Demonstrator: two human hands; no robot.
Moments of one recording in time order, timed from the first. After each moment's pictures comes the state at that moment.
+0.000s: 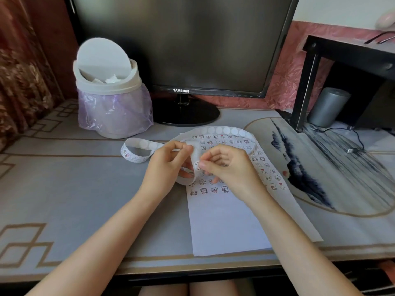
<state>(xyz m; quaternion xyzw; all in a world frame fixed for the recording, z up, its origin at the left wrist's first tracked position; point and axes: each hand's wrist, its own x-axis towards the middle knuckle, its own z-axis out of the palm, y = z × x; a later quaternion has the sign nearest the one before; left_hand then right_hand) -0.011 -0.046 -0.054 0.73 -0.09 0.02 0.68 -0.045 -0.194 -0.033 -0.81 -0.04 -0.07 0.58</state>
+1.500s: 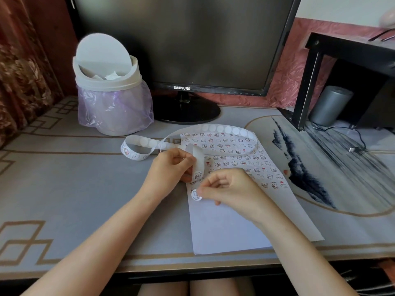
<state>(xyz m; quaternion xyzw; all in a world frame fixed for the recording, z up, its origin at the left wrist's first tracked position) -0.008 -0.046 -0.062 0.76 -0.05 -0.05 0.64 -0.076 -0.192 -0.037 -0.81 -0.01 0.08 0.57</state>
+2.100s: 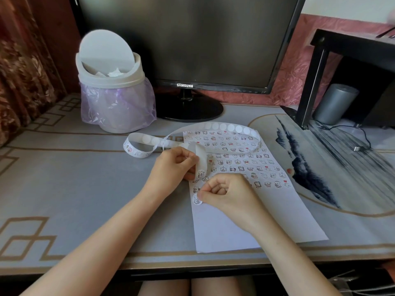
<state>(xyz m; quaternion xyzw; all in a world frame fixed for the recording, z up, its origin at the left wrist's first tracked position) -0.008 -0.047 -0.064 0.77 -0.05 -0.05 0.63 -0.077 -0.186 -0.065 -0.84 0.01 0.01 0.54</state>
